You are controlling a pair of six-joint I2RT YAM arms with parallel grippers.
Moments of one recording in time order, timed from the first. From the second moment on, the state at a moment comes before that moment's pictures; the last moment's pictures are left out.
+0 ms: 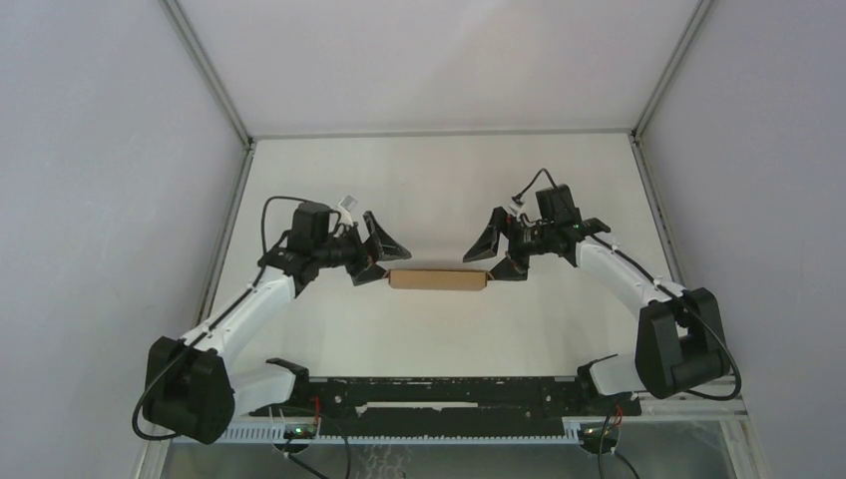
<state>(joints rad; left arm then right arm) -0.33 1.16 0.75 -0.27 0.65 -0.88 0.31 1.38 0.90 -0.46 -0.83 0.74</state>
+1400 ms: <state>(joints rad) -0.26 1.32 0.71 -0.20 0.77 -0.88 0.27 1.57 1.04 -0.47 -0.88 0.71</state>
